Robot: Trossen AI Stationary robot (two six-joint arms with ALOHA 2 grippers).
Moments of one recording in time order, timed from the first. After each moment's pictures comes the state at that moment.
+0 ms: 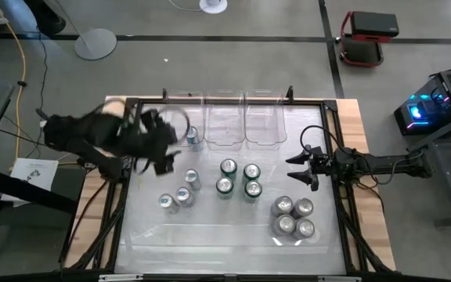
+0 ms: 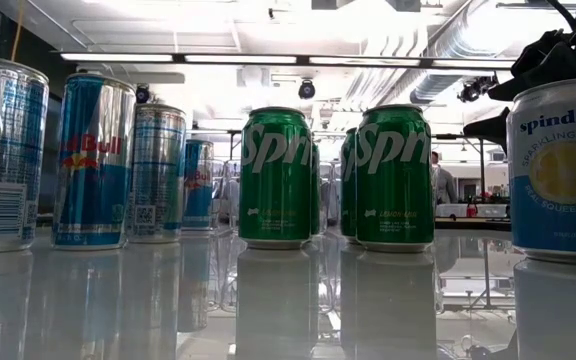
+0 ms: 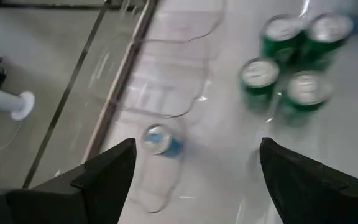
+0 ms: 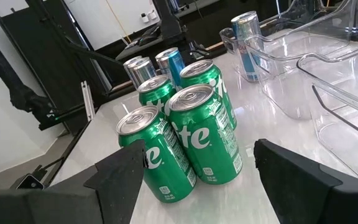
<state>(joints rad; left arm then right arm) -0.31 1.42 1.81 -1.50 -0.62 -0.37 0.03 0.14 0.02 -0.02 0.01 0.38</state>
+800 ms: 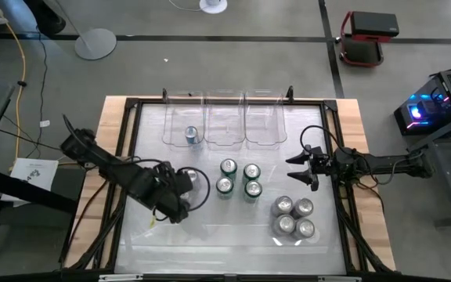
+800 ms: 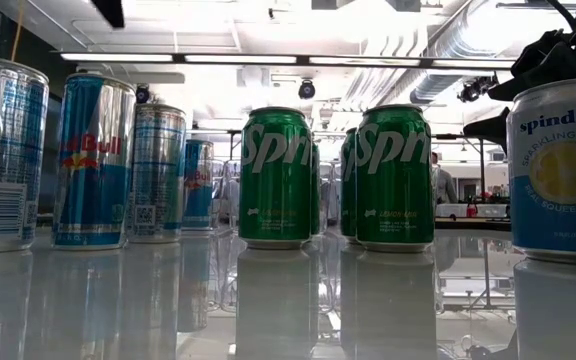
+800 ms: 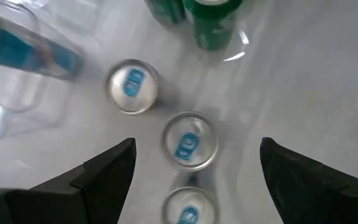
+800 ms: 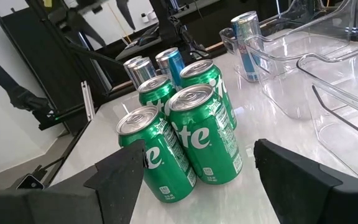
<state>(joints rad) -0.52 1.61 1.57 -1.38 -0.37 -0.88 0.03 0.14 0.02 -0.02 0.01 0.38</state>
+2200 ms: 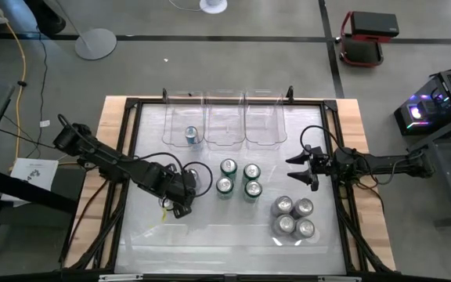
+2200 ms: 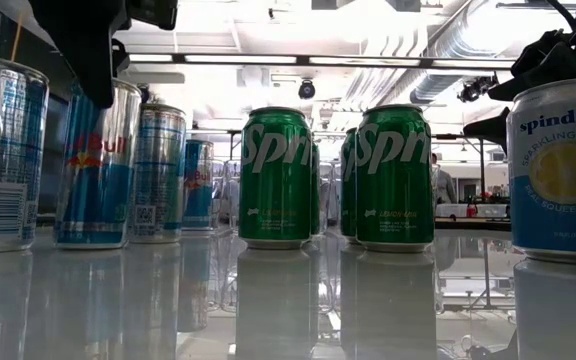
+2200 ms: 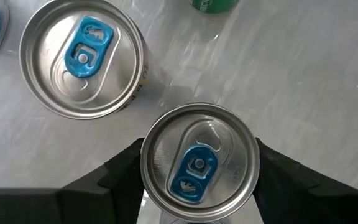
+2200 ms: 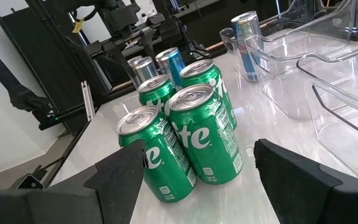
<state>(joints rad) -0.41 1.52 1.17 -0.99 -0.19 -0.79 0.03 0.14 0.02 -0.02 0.01 0.38</state>
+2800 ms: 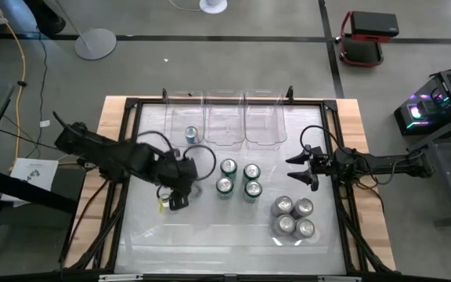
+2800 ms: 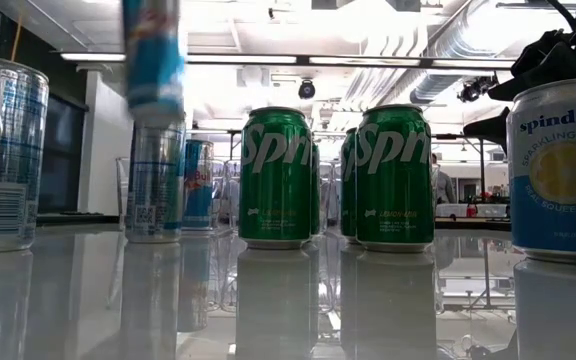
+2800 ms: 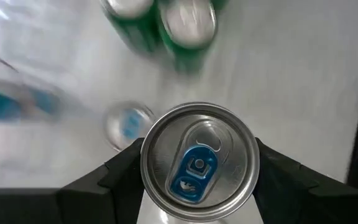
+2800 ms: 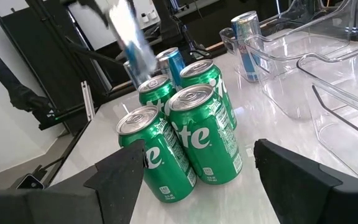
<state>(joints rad) -0.34 1.52 1.61 -1.30 -0.25 -0.53 0.03 0.14 0.02 -0.02 0.01 0.38</state>
